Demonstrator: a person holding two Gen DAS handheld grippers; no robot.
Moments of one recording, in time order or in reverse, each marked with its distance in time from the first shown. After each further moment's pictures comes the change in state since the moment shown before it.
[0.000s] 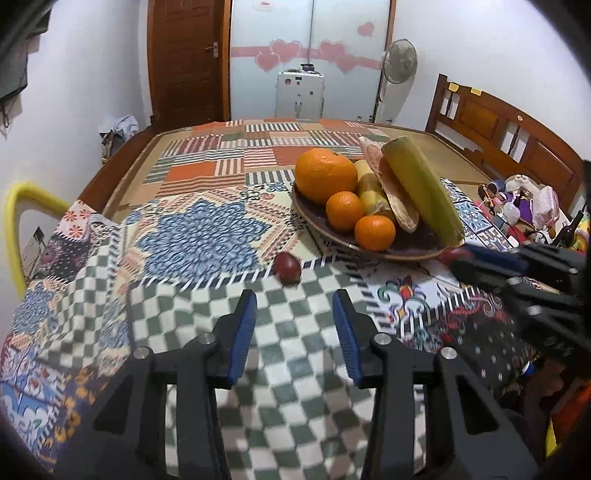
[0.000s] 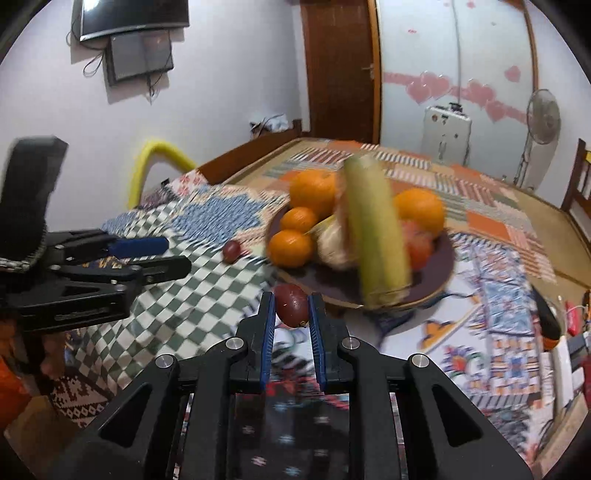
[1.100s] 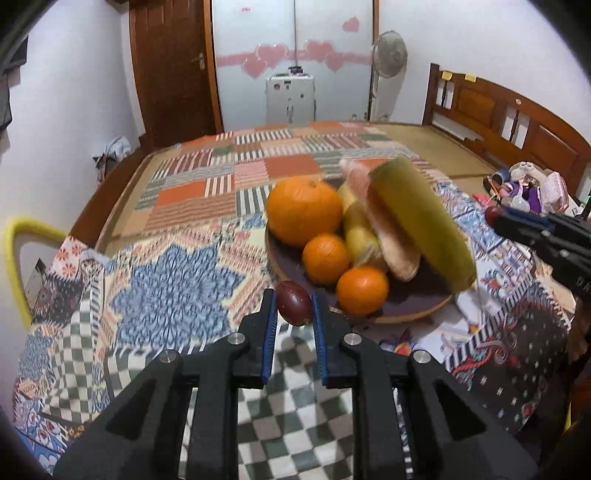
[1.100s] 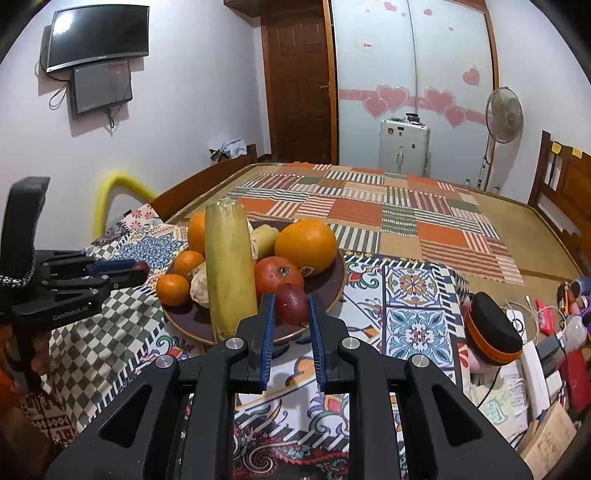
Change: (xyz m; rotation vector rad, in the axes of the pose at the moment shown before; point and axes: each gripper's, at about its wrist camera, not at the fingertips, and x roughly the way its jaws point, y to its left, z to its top) left arm 0.029 -0.032 0.039 0.088 -0.027 0.033; right arm -0.006 -0.075 0.017 0.063 -0.070 -0.095
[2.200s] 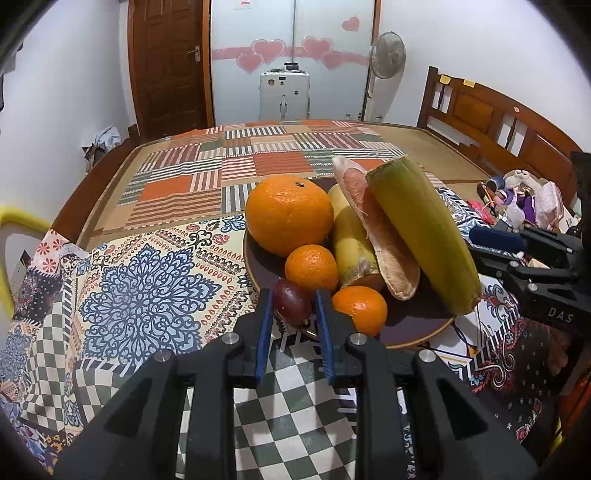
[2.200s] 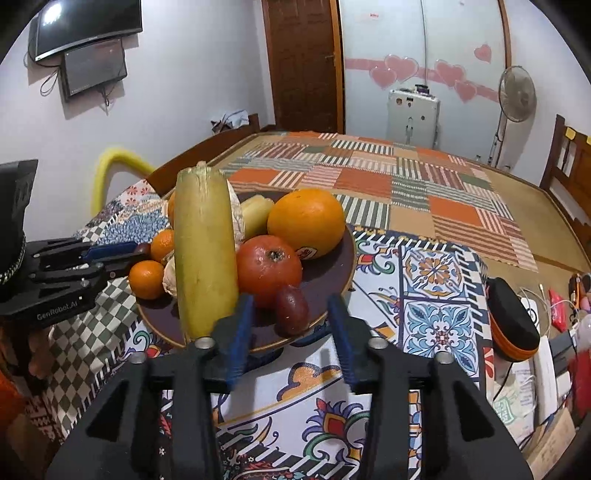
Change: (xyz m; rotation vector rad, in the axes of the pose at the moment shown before) left arm 0.028 -0.005 0.006 -0.029 0.015 -0.046; right arm 0.032 -0.003 0.001 -0.003 0.108 0.019
